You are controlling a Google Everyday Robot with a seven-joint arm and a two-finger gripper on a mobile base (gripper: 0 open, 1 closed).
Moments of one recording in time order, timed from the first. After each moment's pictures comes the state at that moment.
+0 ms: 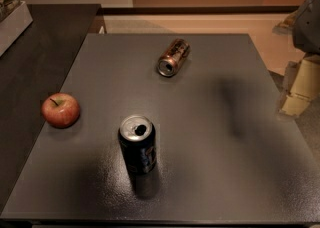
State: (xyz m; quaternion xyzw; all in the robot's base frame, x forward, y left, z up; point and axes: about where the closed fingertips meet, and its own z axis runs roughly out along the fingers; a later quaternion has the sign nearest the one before) arm 0.438 -0.217 0.976 -0.60 0.78 -0.03 0.16
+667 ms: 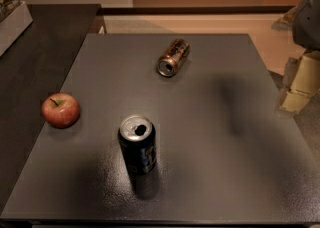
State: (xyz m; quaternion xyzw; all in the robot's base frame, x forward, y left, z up) arm 0.442 -0.215 0.981 -0.61 0.78 -0.04 0.16
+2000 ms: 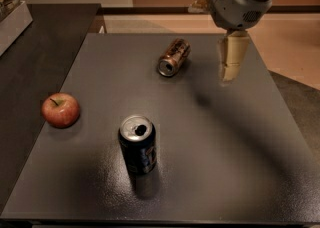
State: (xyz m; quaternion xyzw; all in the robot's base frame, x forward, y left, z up) arm 0.533 -0.106 0.969 -0.78 0.59 -0.04 0.20
